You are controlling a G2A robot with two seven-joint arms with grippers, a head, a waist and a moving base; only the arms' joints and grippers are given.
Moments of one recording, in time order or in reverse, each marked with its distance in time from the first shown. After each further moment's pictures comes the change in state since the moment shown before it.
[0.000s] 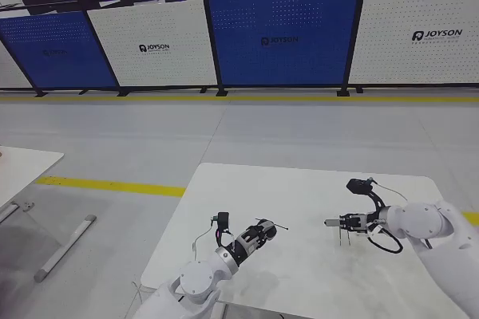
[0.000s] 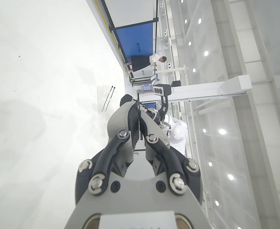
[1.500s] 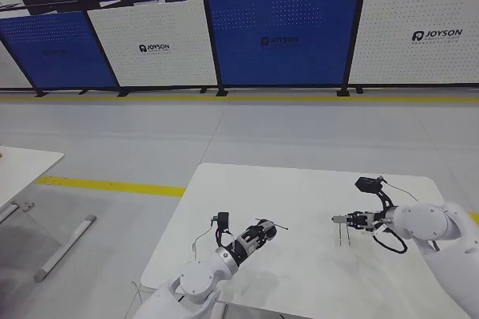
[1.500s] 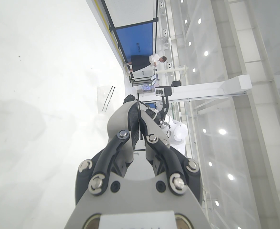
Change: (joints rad) left arm 0.000 0.000 0.000 0.000 0.000 0.000 0.000; right arm -0.022 0.005 0.054 -0.009 -0.080 0.067 -0.022
